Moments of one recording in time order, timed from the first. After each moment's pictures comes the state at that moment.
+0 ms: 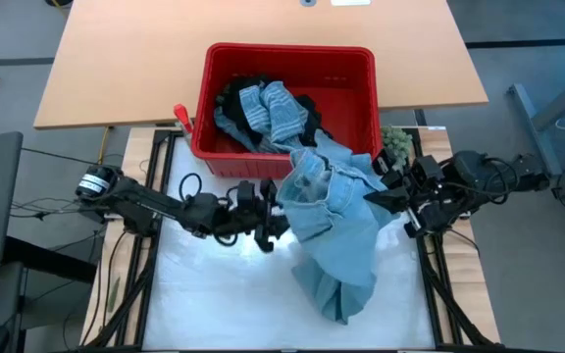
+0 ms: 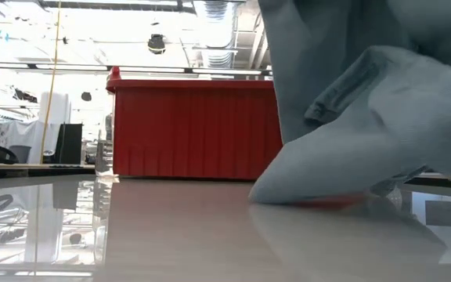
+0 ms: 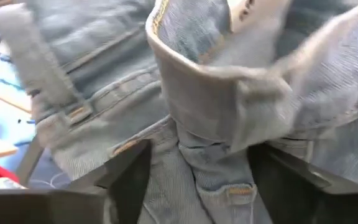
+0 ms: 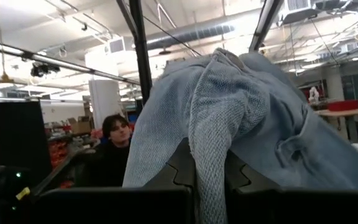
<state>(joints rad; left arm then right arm) -0.22 1.59 1.05 1.05 -0.36 -0.32 0.28 0.86 0.94 0.32 0.05 0.15</state>
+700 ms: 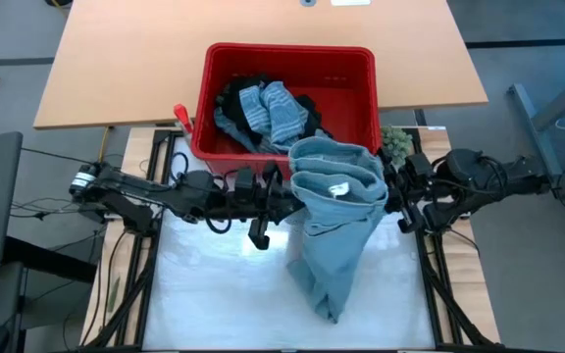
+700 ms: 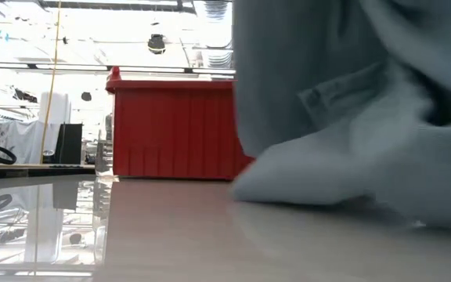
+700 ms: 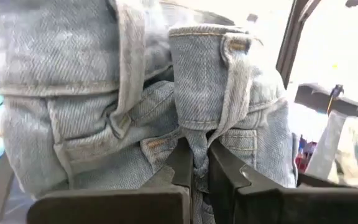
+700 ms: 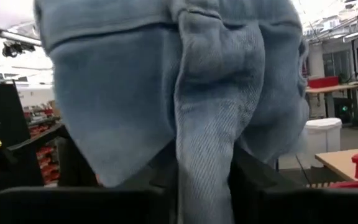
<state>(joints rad) -0.19 1.52 1.35 0.61 -0.15 -0.22 0.22 0.84 0.95 0.20 0.05 0.18</state>
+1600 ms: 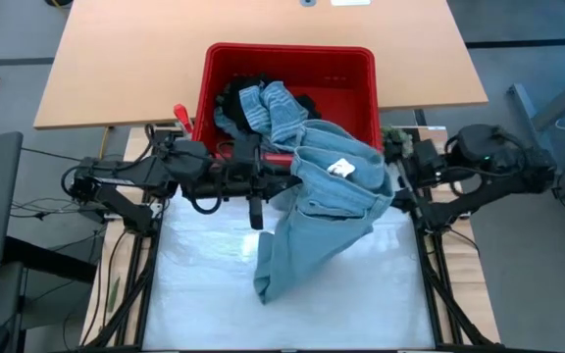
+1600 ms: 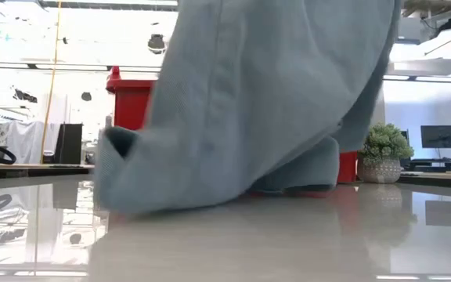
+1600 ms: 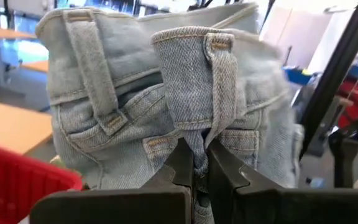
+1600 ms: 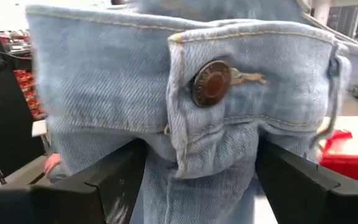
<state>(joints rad) -0.18 1.52 1.81 -0.22 -0.29 -0.23 0.21 0.98 1.41 -0.38 0.02 0.07</state>
